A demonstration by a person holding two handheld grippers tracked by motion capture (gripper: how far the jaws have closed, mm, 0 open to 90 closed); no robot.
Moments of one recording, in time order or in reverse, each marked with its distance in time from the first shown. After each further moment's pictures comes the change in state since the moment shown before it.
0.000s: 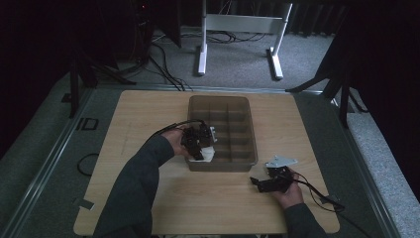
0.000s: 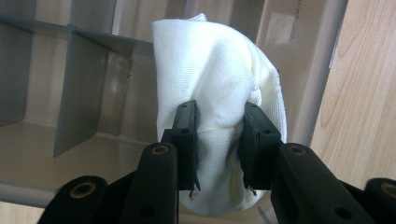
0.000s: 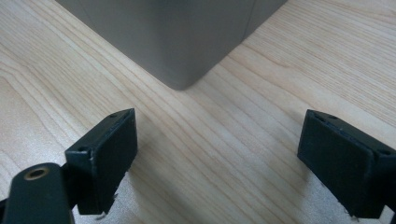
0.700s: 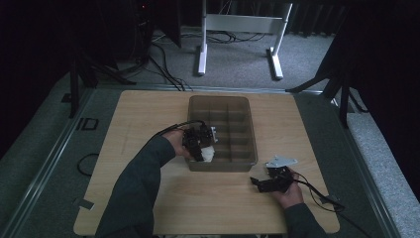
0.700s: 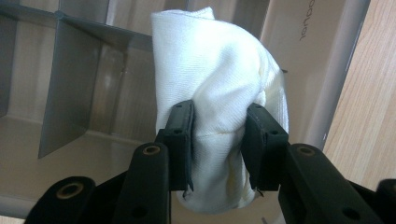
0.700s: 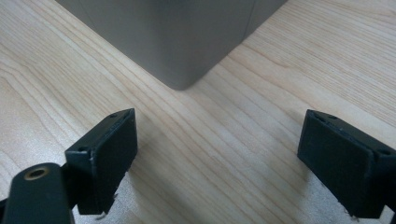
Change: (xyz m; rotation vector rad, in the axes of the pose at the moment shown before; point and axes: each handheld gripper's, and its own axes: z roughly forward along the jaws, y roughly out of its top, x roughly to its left) left arm 0.003 0.002 0.007 0.024 -0.015 -0.033; right arm 0.000 0.000 0.000 0.001 0.000 -0.001
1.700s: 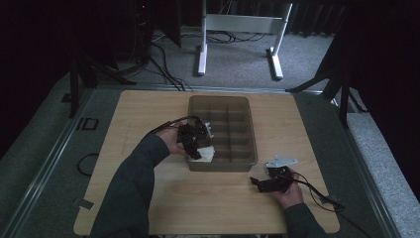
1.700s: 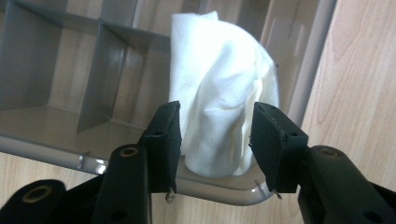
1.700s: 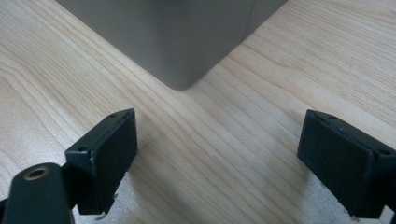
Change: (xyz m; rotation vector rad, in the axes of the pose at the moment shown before) left arm -0.005 -0.012 -0.027 -0.077 0.046 -0.002; right arm 0.000 0.000 0.000 0.000 0.000 0.000
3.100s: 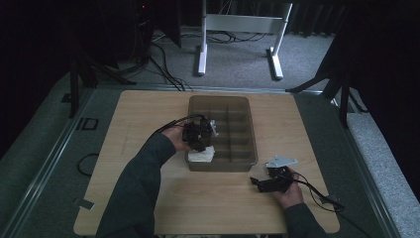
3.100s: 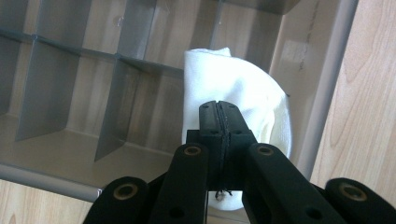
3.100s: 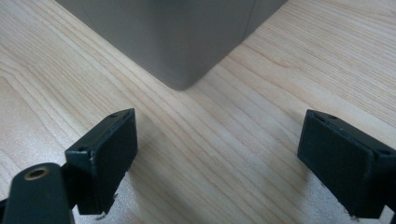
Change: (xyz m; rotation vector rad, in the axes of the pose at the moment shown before) left arm 0.004 0.015 0.007 -0.010 0.042 0.015; right arm 0.000 0.000 0.000 0.000 0.000 0.001
